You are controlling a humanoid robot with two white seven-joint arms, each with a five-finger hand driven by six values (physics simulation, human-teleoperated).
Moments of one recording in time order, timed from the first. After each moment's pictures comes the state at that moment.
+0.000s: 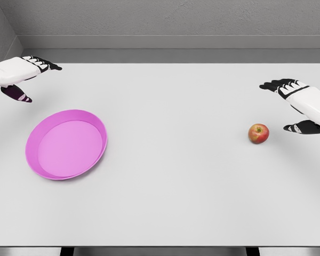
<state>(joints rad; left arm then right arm) -0.75 0.78 -0.54 -1.04 -0.55 -0.61 -0.39 -0.17 -1.11 0.39 -1.75 0.24 -0.26 0.02</state>
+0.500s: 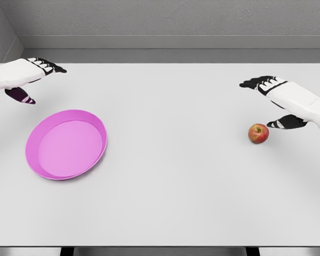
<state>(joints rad) -0.73 0.78 -0.52 -1.09 -0.56 -0.61 -0.40 -0.29 -1.03 0.45 -1.75 0.22 -0.26 0.16</state>
